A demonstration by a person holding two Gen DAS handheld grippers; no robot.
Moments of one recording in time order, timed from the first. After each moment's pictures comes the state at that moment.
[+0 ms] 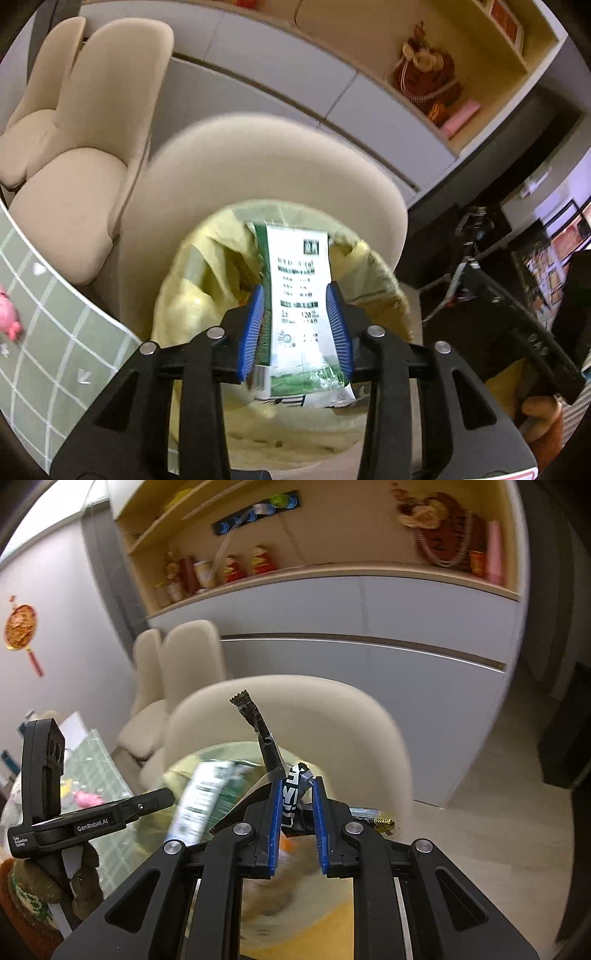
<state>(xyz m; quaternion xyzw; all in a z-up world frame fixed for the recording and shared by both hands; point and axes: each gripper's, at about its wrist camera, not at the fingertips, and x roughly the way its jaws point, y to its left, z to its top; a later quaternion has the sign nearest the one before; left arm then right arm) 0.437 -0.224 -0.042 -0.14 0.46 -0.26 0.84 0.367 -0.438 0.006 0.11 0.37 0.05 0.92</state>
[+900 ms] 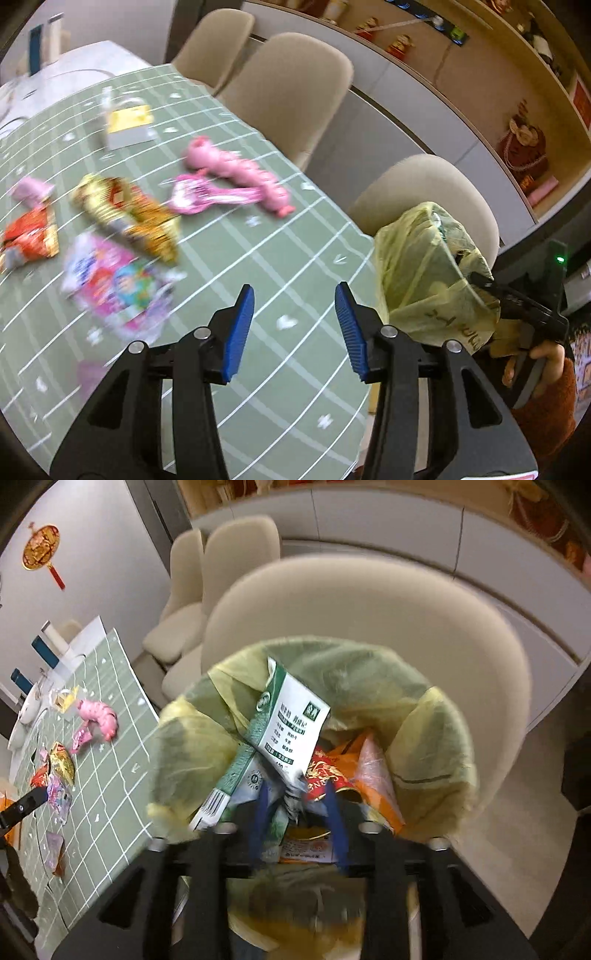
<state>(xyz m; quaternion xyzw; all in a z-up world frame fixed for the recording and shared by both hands) 0.287 -0.014 -0.047 -0.19 0.46 -0.02 0.86 0.383 -0.369 -0.049 0.03 0.49 0.11 0.87</state>
